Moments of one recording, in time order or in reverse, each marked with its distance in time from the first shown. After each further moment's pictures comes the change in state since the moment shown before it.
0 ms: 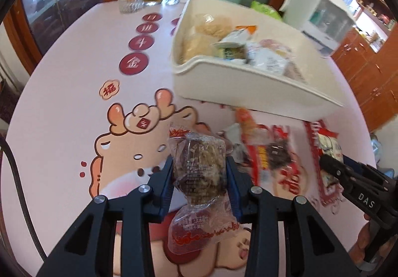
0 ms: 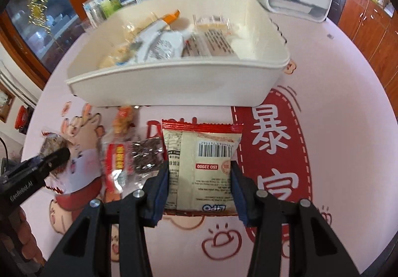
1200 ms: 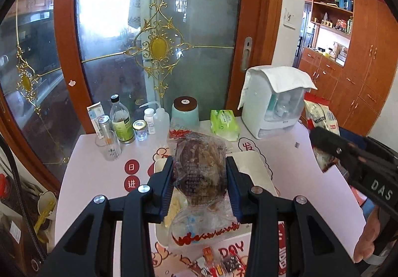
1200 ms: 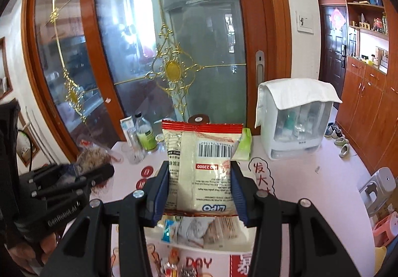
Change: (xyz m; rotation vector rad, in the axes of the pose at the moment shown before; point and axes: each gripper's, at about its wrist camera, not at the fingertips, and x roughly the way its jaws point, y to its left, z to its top) left arm -0.167 -0.095 0.219 0.229 -0.366 -0.023; right arm -0.195 0.017 0.199 -0.032 -0.498 0.071
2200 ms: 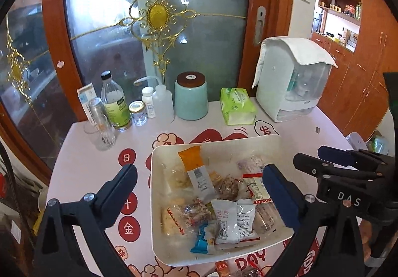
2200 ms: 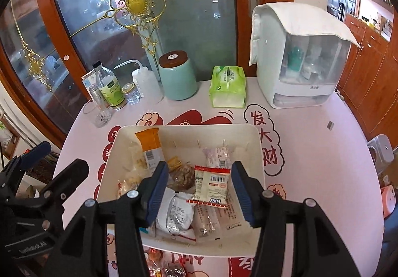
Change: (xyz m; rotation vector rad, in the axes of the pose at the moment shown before) left arm 0.099 0.007 -0.038 0.027 0.067 0.040; right arm 0.132 -0.024 -0.053 0.050 0.313 -0.078
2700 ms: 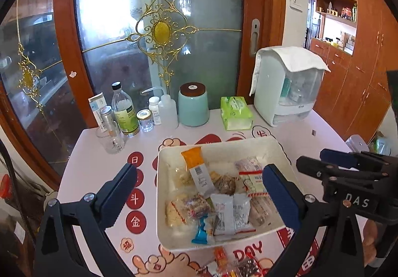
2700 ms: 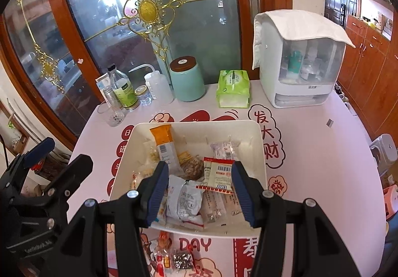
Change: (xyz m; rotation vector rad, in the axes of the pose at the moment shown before) left arm -0.051 -0.012 -0.016 0.008 -0.054 0.029; right arm -0.049 0.002 -0.024 0.001 -0.041 0.052
